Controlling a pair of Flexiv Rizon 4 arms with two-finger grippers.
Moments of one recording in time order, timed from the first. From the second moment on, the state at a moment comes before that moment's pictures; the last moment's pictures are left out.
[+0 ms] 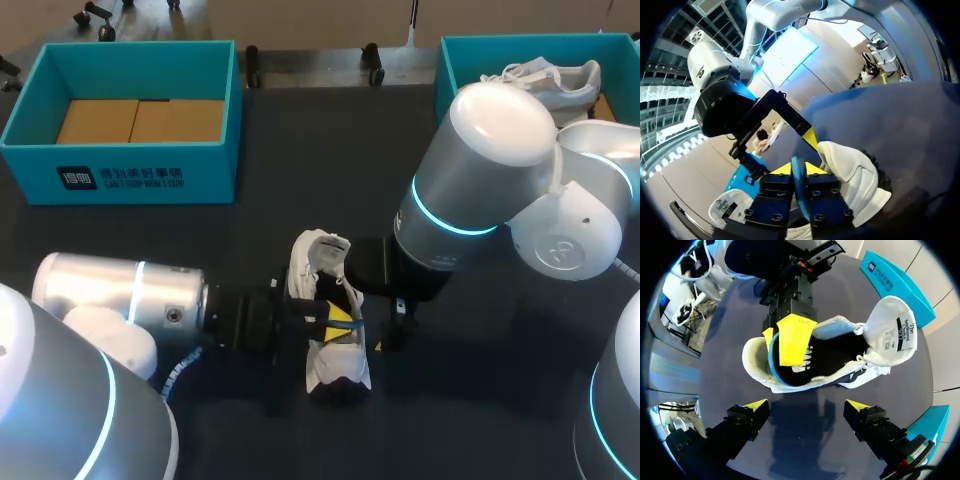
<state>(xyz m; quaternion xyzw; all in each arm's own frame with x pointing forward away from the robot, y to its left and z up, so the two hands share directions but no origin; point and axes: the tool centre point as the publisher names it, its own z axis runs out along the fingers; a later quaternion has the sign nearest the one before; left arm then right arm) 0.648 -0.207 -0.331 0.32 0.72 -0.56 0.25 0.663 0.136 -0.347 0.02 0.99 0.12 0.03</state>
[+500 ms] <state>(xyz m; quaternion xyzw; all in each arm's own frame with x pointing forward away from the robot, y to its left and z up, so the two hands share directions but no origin) 0.669 -0.204 -0.352 0.32 0.75 -0.51 0.26 0.663 0.136 -0.347 0.02 0.99 0.12 0.03</state>
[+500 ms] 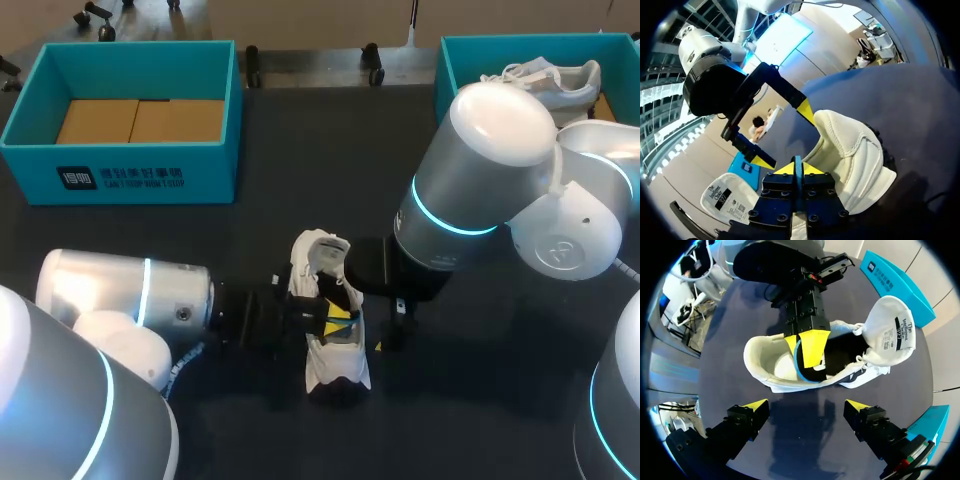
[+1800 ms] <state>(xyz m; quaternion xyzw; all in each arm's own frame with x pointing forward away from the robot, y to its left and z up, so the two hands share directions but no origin) 0.651 -0.174 -0.306 0.33 0.76 -0.54 0.17 0.663 0.136 -0.347 0.02 0.99 0.12 0.03</state>
